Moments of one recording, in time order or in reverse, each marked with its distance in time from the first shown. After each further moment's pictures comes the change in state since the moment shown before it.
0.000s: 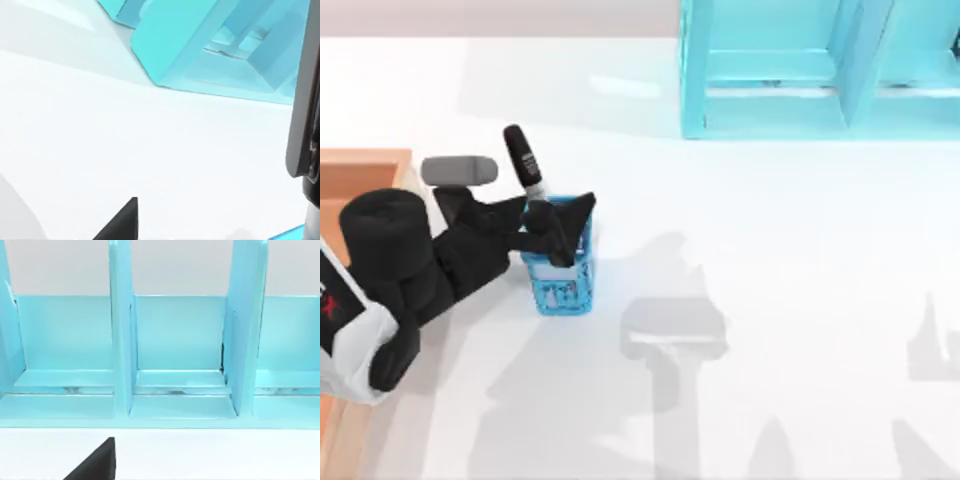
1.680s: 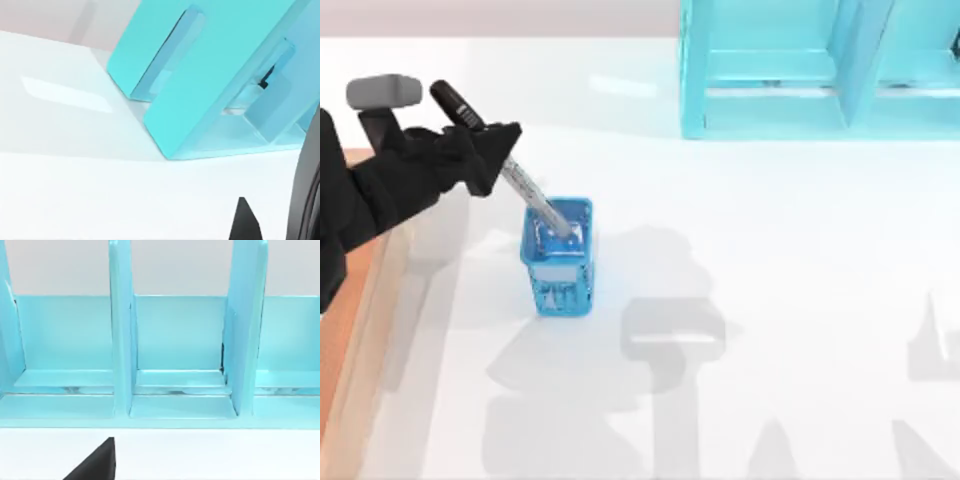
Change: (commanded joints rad) left arm 0.202 -0.240 0.103 -0.335 0.181 0.076; right arm 0.000 0.000 0.000 0.000 0.000 0.000
